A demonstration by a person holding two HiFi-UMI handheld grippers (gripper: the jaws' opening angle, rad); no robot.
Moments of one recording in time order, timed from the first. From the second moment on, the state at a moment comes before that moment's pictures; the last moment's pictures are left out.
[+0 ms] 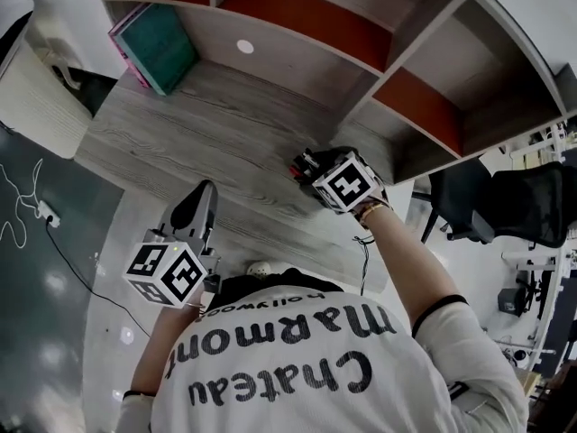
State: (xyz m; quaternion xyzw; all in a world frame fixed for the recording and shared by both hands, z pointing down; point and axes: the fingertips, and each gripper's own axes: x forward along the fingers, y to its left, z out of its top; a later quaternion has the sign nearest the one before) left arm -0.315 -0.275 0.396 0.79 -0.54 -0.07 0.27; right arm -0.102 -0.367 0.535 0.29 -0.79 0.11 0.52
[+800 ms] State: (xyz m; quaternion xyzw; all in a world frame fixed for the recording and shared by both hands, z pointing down) left arm -0.253 -0.268 0.390 0.84 -0.48 -0.04 0.26; right arm -0.025 -0.311 0.500 0.46 -0.80 0.19 0.32
